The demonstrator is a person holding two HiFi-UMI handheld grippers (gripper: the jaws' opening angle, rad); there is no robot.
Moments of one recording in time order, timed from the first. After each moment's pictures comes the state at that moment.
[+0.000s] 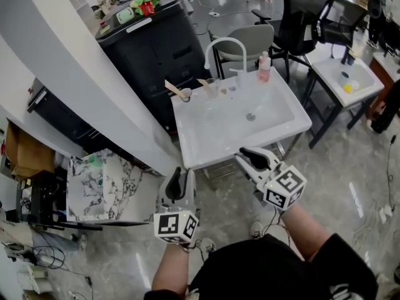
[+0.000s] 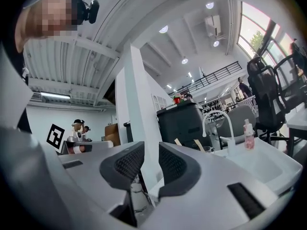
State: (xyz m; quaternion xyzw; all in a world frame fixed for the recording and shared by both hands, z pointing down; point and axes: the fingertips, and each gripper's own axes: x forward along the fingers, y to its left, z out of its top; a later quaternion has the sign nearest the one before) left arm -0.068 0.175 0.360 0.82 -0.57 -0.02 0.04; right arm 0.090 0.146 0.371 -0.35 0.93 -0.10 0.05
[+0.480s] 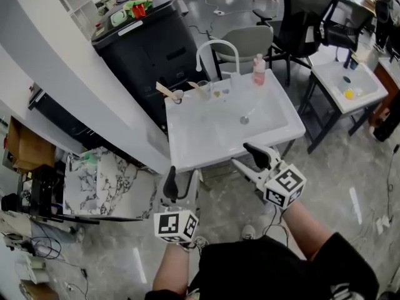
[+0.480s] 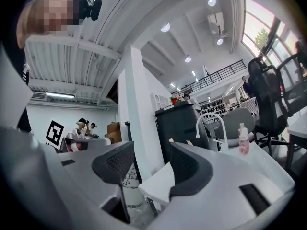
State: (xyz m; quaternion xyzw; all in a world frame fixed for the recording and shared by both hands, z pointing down) left arm 0.010 0.158 0.361 0.81 -0.59 -0.01 0.03; right arm 0.166 0.120 0.376 -0.33 0.94 -0.09 0.04
